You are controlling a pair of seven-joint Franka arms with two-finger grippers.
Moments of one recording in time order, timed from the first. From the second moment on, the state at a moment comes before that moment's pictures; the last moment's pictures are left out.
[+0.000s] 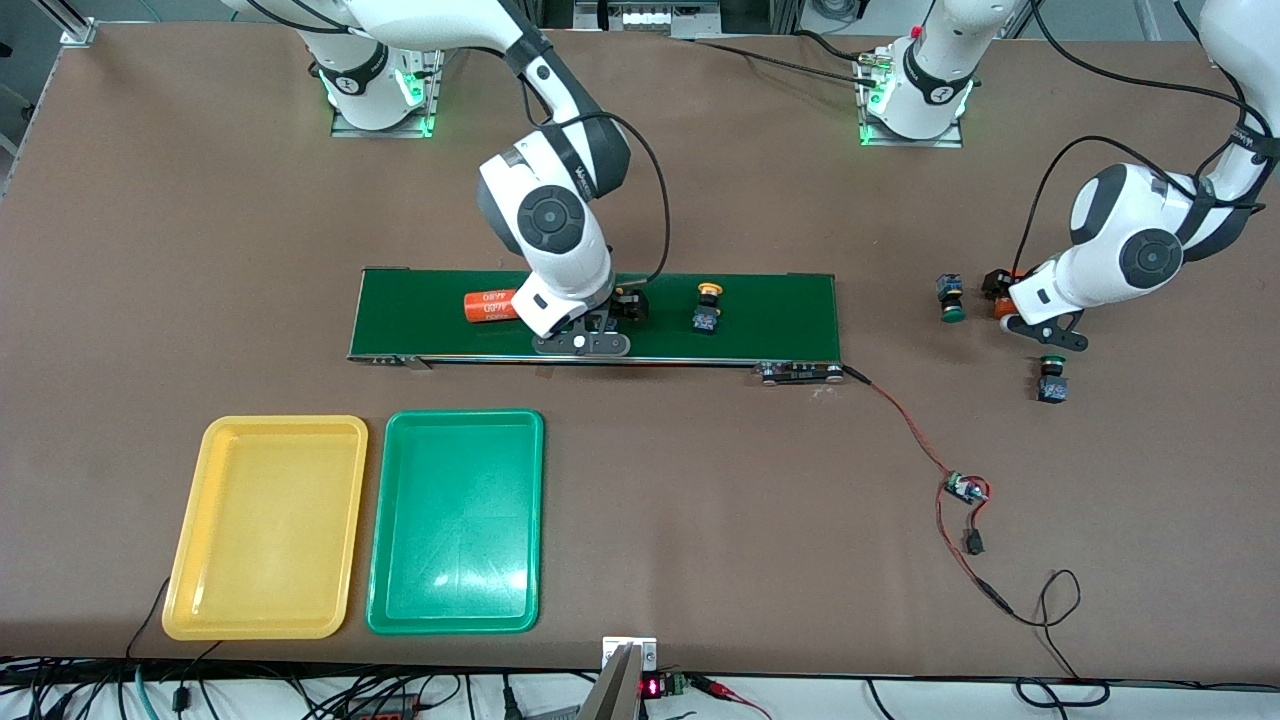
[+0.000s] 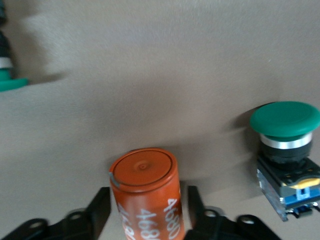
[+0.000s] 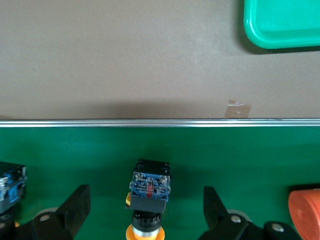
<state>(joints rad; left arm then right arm) 1.11 0.47 -0.83 -2.37 0.66 2.30 0.05 0.84 0.61 -0.14 -1.59 0.19 2.16 0.63</state>
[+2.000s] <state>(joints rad) 0.39 0.67 -1.07 -1.98 0.67 2.00 0.31 0.39 0.76 -0.34 -1.40 0.17 2.06 0.21</state>
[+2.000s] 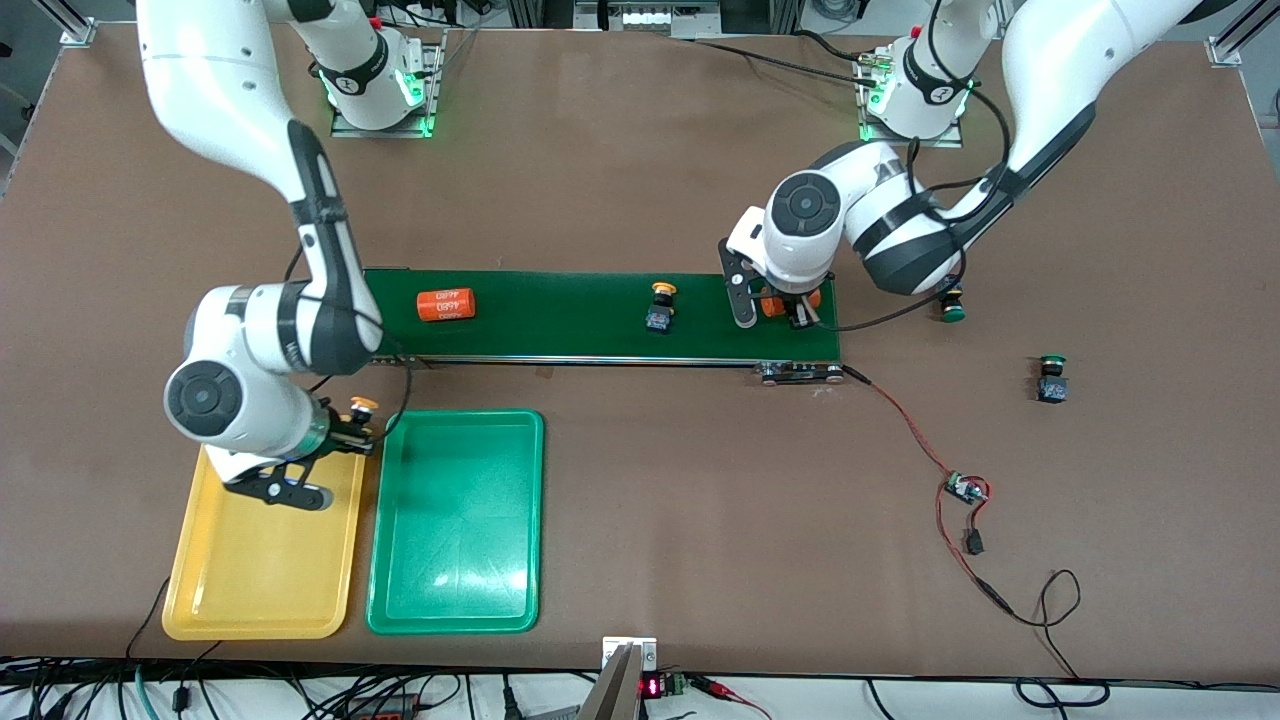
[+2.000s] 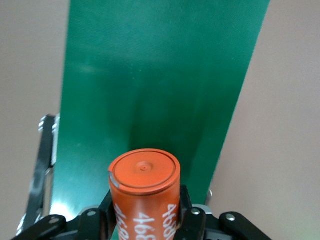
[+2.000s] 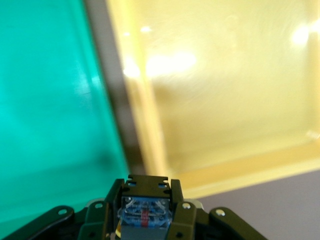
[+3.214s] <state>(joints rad) 0.56 0.63 -1.15 -1.68 0.67 1.55 0.24 0.35 0.73 -0.33 -1.34 0.25 2.01 -0.04</state>
